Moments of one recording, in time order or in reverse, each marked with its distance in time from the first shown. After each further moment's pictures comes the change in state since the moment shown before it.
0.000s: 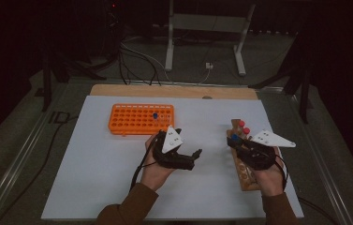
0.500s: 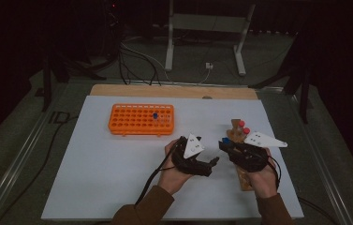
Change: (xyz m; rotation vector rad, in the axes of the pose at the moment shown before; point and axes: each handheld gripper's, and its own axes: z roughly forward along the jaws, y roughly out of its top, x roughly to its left) left arm -0.036 -0.003 0.038 0.038 -0.074 0.036; right arm 0.012 -0.002 0.010 0.020 0.082 0.016
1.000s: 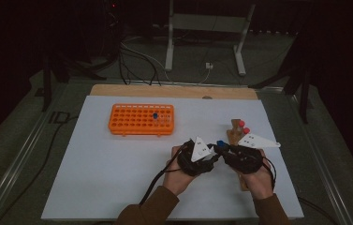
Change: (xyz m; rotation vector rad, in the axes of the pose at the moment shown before) left arm -0.007 0.001 0.007 0.012 -0.021 0.032; right arm 0.008 -0.003 0.009 0.029 0.039 -0.008
